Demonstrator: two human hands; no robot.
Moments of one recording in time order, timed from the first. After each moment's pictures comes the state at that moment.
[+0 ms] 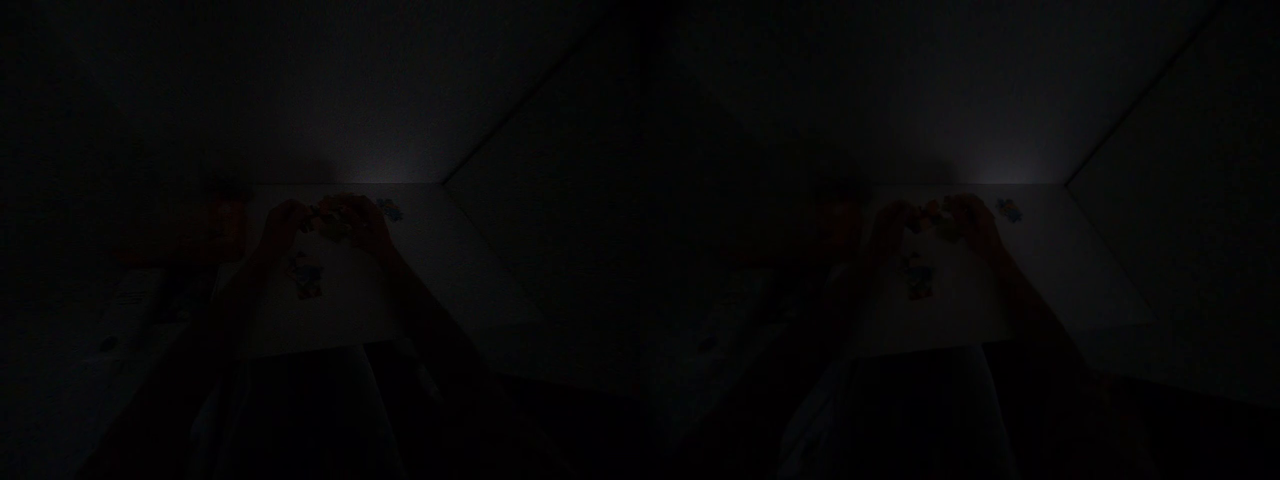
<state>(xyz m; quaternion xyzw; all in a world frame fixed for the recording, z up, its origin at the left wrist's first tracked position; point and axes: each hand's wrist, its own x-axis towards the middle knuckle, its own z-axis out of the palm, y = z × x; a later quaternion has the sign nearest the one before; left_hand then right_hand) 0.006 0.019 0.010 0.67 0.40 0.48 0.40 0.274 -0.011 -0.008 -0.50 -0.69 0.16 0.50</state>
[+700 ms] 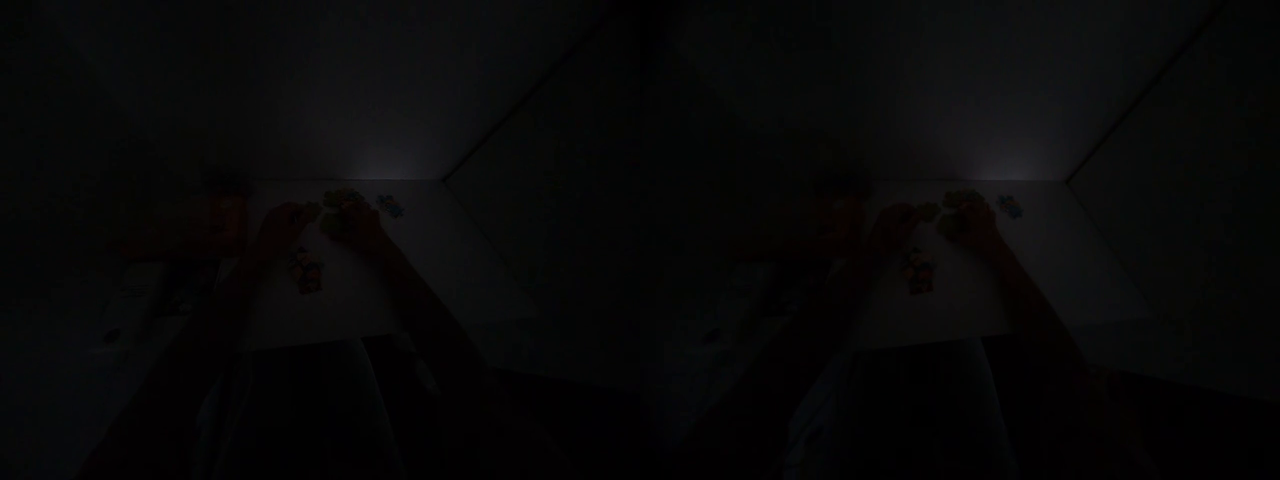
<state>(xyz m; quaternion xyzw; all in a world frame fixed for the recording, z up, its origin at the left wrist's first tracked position) -0.009 0.021 0.009 0.79 0.48 0.31 0.23 0.292 -0.004 -0.034 -0.60 -0.76 0.07 0.22</state>
